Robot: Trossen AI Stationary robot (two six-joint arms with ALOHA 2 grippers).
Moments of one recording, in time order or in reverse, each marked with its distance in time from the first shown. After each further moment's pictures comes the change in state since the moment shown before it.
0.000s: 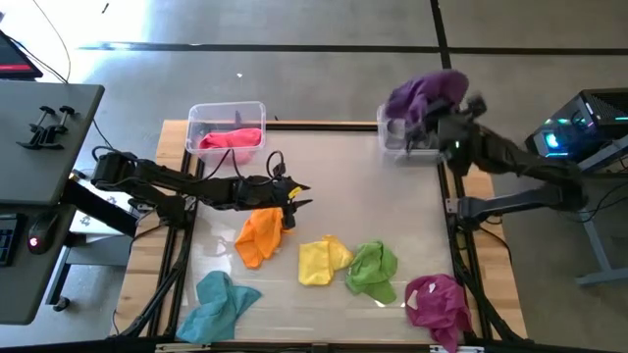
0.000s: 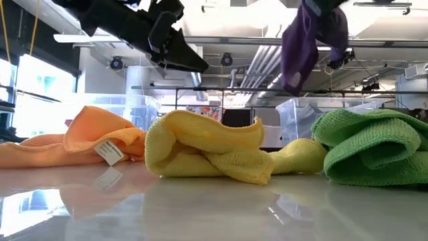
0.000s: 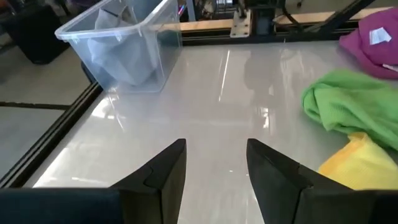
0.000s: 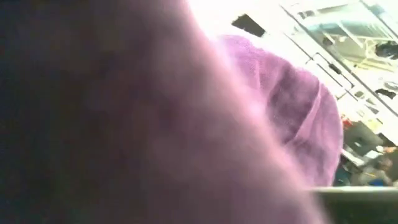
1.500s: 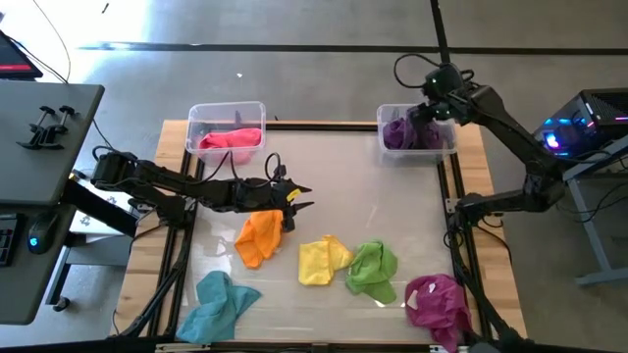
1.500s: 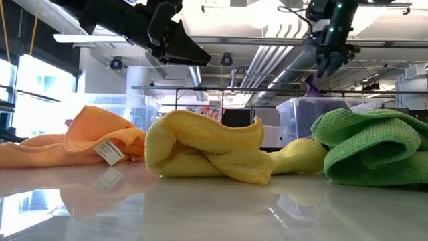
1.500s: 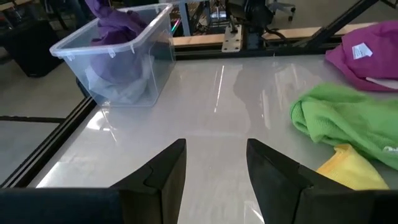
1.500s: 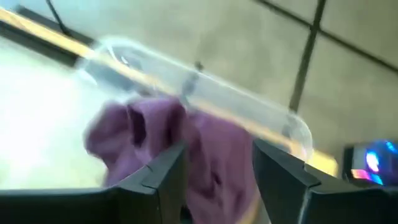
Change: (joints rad) left arm -0.026 0.000 -0.009 0.056 0.000 0.009; right arm -0.710 0.299 0.163 -0.483 -0.947 0.407
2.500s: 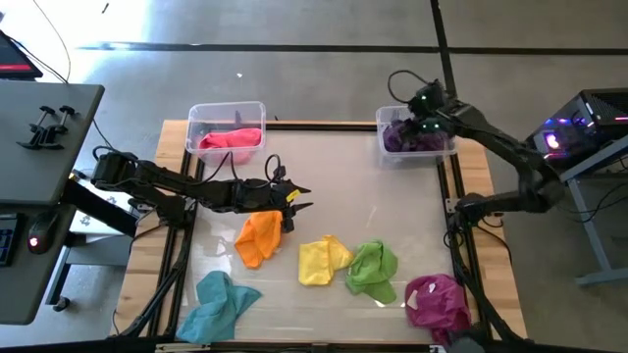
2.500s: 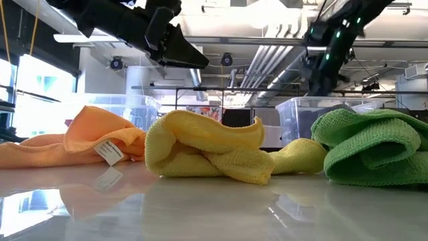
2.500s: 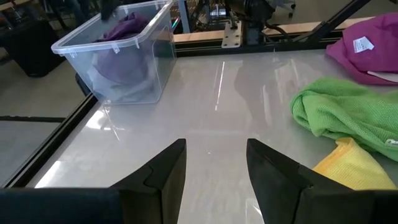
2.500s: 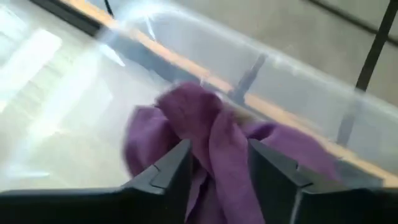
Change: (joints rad) left arm -0.001 0.000 -0.017 0.013 0.000 0.009; right arm -0.011 -0.029 -0.302 0.324 -0.190 -0.054
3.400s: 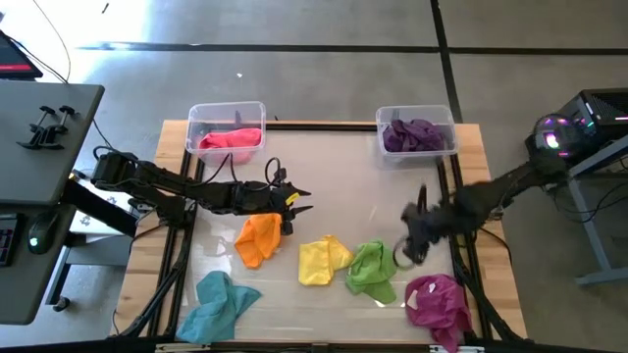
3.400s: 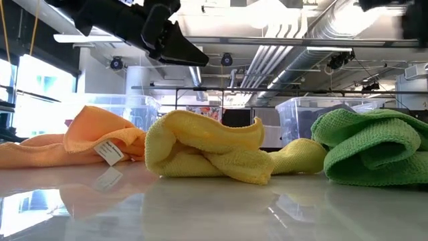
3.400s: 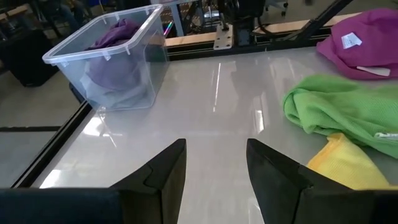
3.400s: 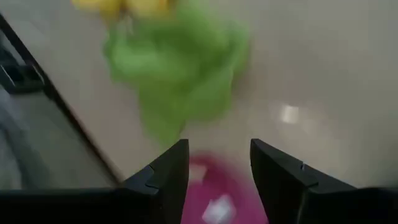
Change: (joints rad) left arm -0.019 0.000 0.000 0.005 0.000 0.036; right arm 1.431 -0.108 0.015 -0.441 -0.142 1.187
